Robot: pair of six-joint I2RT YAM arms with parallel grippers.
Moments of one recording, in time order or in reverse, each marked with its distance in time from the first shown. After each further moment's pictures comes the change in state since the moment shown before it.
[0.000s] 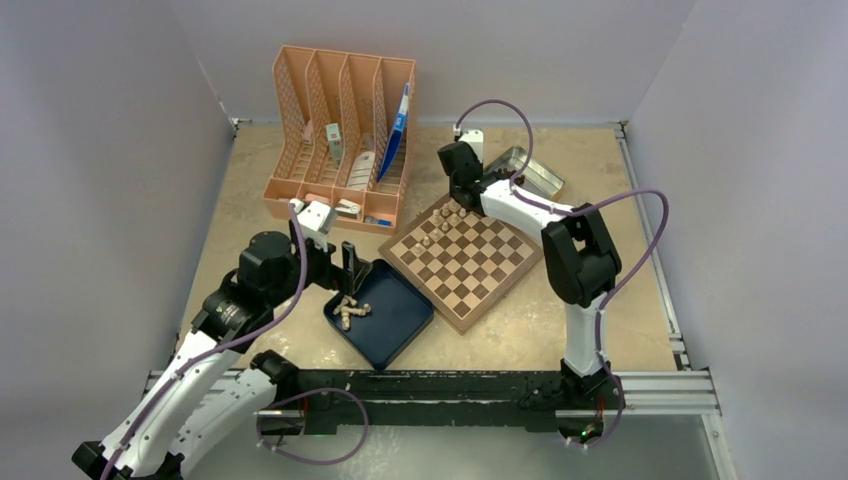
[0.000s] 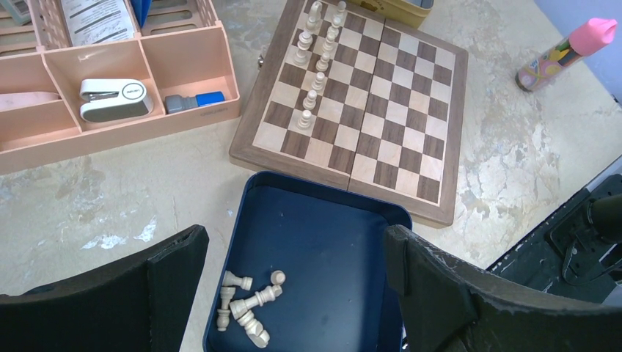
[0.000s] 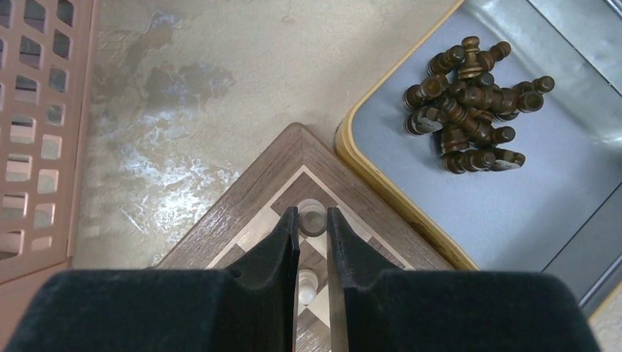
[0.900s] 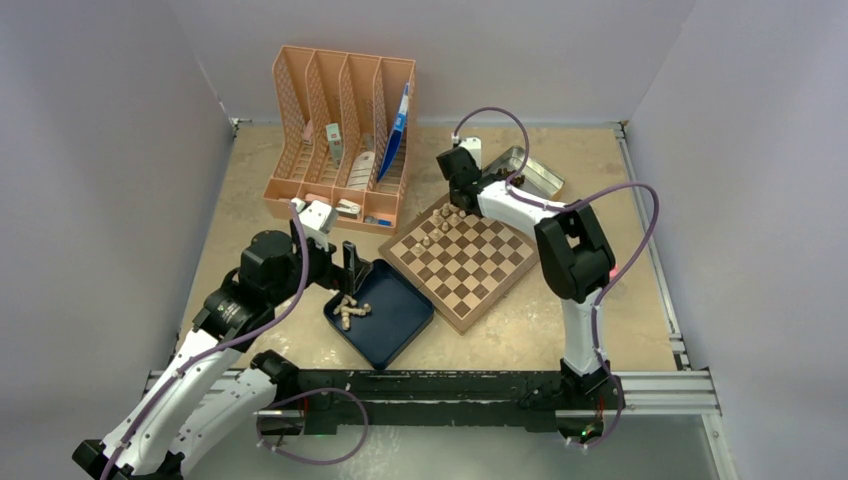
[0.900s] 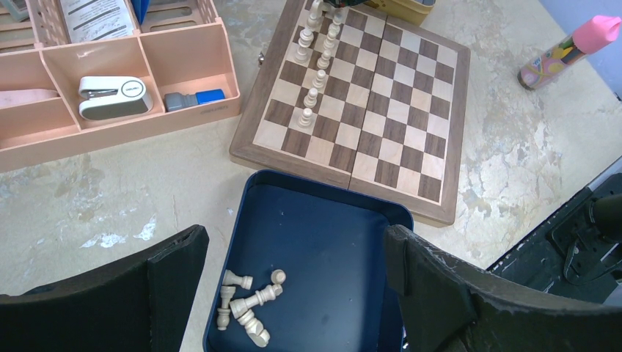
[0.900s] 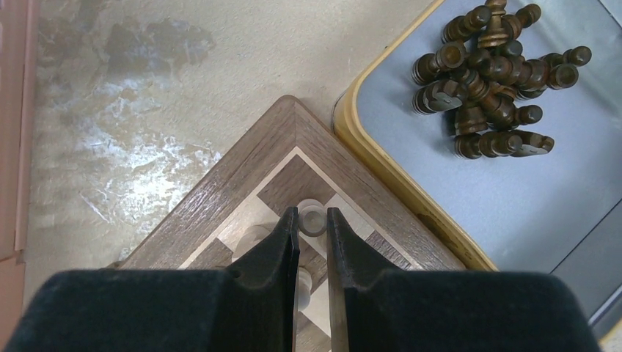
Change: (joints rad) left arm 0.000 0.001 0.000 0.000 -0.001 0.000; right arm -0.008 0.049 0.003 -0.034 -0.023 0.003
